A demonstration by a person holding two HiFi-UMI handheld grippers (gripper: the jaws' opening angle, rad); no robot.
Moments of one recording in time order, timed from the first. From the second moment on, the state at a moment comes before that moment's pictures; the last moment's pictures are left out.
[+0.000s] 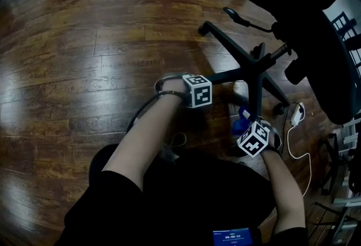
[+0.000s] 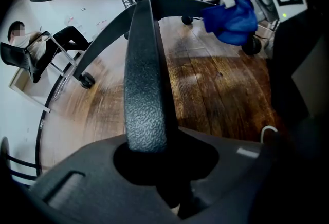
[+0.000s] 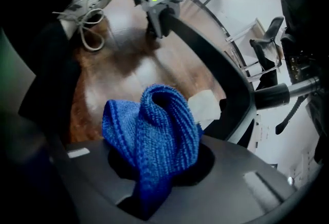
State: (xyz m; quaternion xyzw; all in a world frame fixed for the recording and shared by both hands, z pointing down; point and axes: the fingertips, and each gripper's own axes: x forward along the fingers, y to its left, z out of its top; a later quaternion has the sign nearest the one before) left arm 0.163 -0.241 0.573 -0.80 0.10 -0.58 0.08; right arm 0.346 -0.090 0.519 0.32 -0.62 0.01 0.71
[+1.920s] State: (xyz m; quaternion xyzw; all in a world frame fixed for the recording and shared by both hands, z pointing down) left arm 0.168 -0.239 0.573 -0.80 0.10 -0.58 0.07; right arm 0.362 -0.075 0.533 0.30 -0.59 0.03 0.75
